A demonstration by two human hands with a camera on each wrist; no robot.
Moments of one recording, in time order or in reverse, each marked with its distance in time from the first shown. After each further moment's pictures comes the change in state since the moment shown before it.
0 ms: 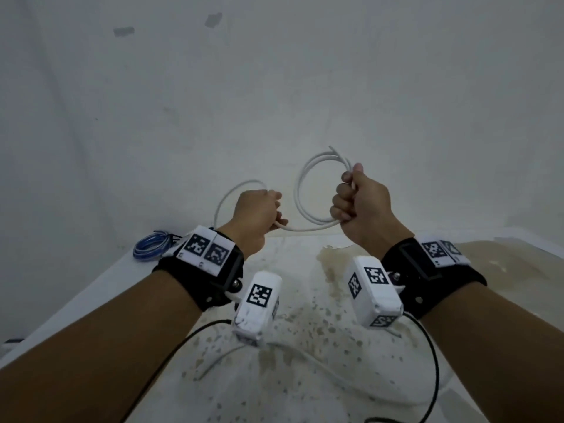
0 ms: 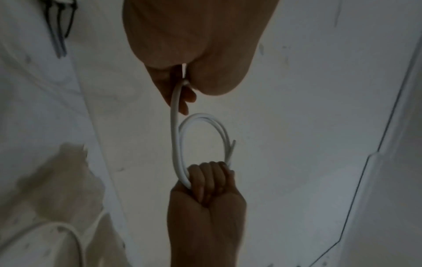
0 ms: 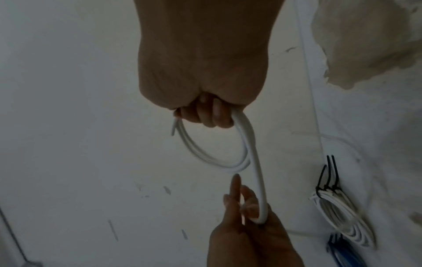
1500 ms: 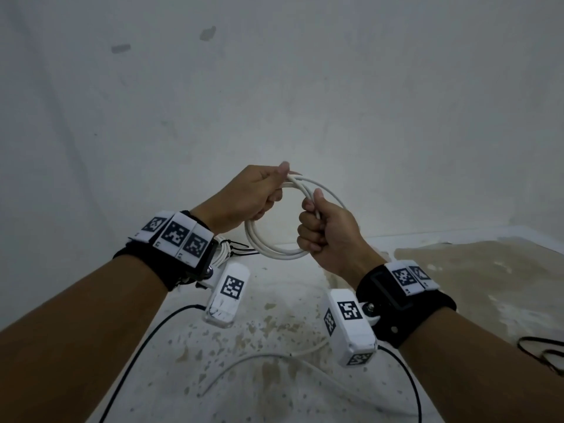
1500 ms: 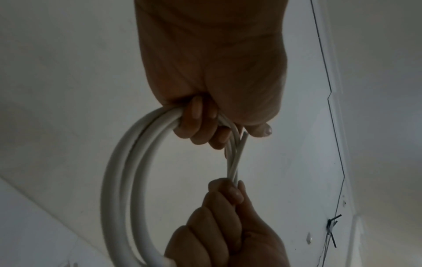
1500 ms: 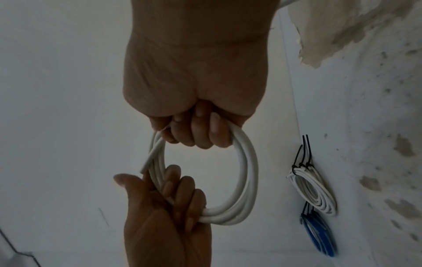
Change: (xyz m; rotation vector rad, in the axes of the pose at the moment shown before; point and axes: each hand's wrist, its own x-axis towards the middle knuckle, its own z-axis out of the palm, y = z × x) left_hand 0.009 0.046 -0.026 0.419 -0.520 0.446; right_hand -0.016 0.039 0.014 0.027 -0.297 0.153
